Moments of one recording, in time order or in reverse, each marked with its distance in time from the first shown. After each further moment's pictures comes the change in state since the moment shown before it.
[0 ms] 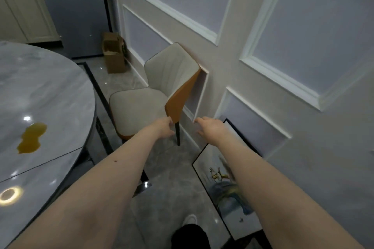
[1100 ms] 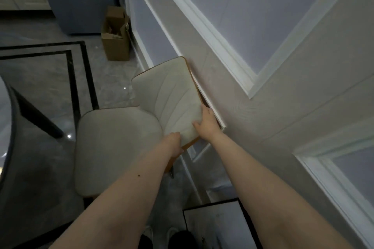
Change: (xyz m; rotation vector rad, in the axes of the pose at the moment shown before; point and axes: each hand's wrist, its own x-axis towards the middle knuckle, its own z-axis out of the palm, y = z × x) left_hand 0.468 0.061 -0.088 0.065 -0.087 -0.162; right_hand 0.502 0.191 -0.014 0.662 -0.018 0.156
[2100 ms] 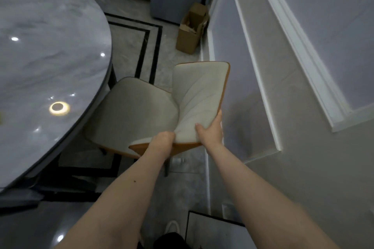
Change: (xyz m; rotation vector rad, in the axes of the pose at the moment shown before) left_hand -0.070 -0.155 0.049 -0.124 0.133 -0.320; right_hand -0.053 -0.099 0.118 0.311 -0.003 -0.048
